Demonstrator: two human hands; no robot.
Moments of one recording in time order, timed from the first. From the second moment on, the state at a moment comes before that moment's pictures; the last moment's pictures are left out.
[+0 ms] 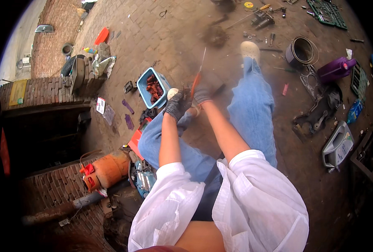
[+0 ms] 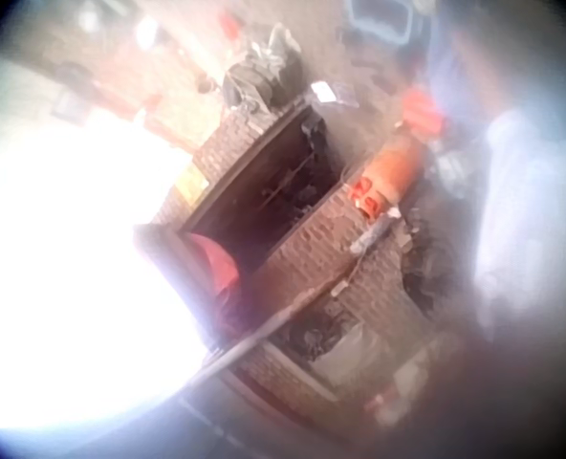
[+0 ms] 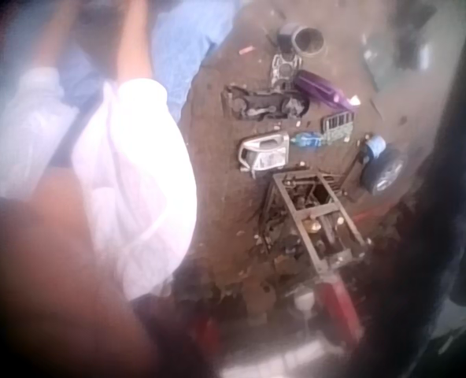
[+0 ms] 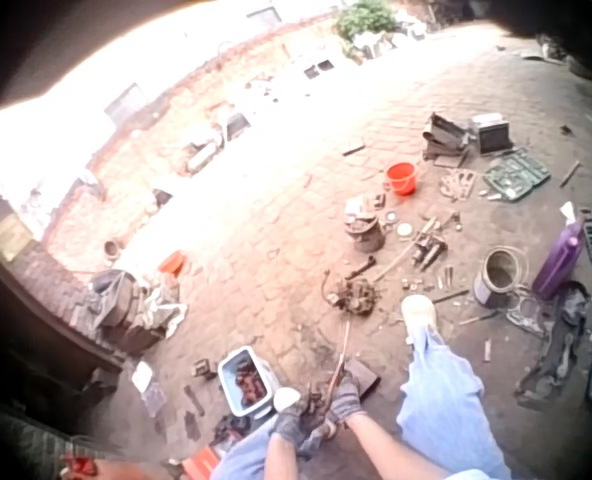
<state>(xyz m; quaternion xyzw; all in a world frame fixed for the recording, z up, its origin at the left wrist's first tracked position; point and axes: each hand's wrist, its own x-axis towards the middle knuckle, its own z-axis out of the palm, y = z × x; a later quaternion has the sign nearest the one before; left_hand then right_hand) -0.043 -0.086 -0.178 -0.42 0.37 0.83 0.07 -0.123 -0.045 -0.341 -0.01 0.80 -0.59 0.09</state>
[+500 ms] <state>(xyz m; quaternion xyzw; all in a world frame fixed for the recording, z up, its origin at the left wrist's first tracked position) -0.065 -0.069 -0.165 -0.40 0.68 0.61 -0.08 -0.137 -0.019 -0.304 0.06 0.79 -0.61 0.11</state>
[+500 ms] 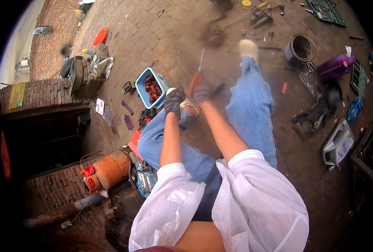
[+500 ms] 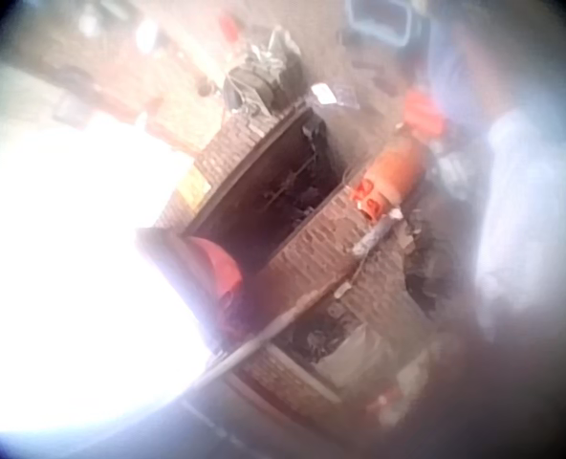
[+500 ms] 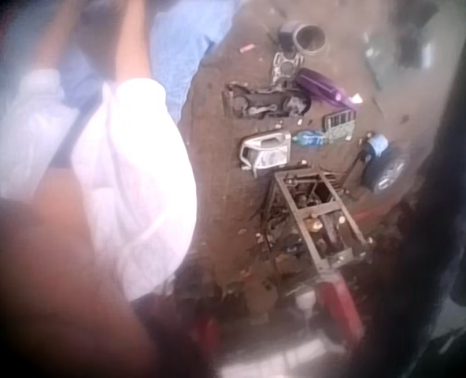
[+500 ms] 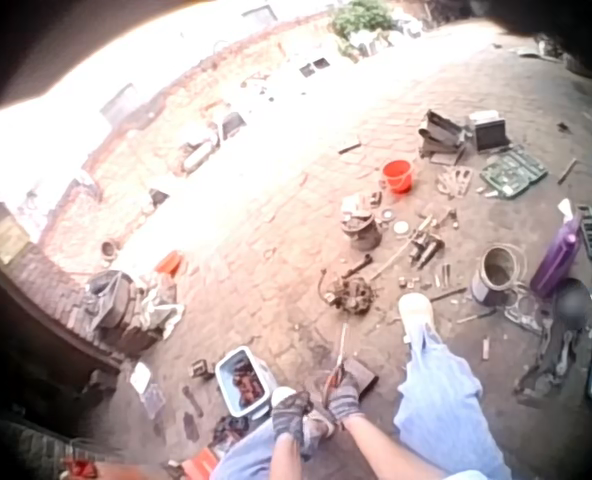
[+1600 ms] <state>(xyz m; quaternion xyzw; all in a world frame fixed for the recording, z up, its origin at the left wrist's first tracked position) -0.036 -0.100 -0.209 -0.46 0.69 0.55 -0.08 -0.054 -0.017 -0.296 0.03 0.34 -0.69 0.63</state>
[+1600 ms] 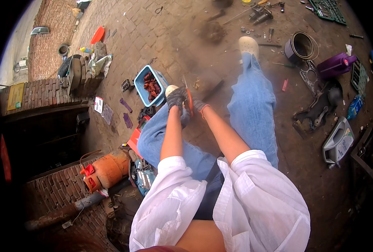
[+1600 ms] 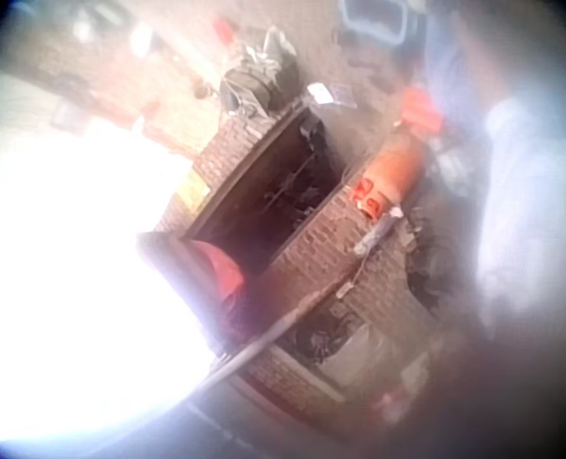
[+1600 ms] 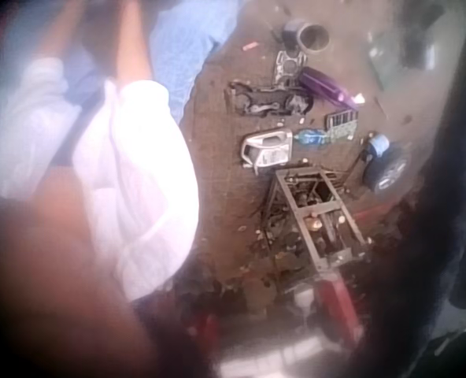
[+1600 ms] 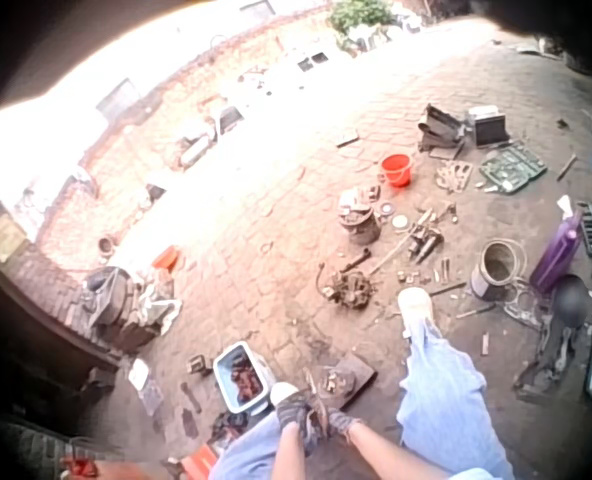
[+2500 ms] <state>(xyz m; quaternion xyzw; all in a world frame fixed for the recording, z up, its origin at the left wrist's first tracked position) -0.040 -0.092 -0.240 -0.47 0.81 0.34 0.09 -0.061 -0.012 -0.290 0.07 0.37 -0.68 0.62</state>
